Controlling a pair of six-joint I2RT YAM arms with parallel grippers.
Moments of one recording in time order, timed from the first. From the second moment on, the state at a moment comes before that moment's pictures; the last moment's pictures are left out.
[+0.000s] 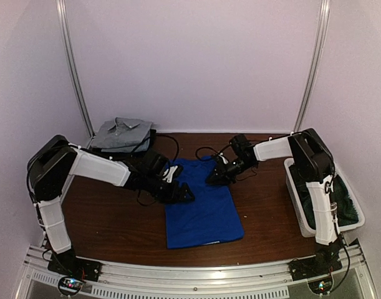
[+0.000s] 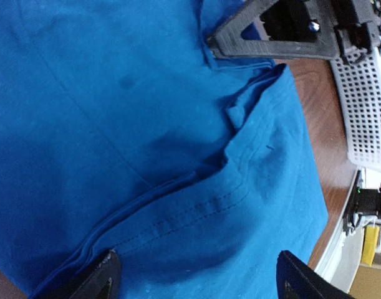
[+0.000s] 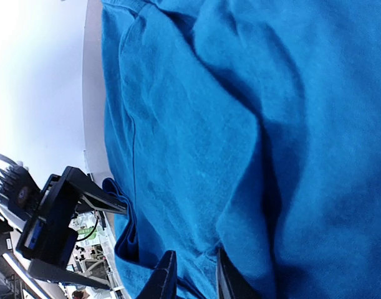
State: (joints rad) left arm -0.76 1.89 1.05 -0.03 0.42 -0.58; right arm 0.45 2.29 1.56 -0.34 -0.89 0.47
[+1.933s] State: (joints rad) left arm -0.97 1.18 0.60 -0.30 0.06 -0.49; right arm 0.64 1.70 1.08 -0.38 -0.80 0.46
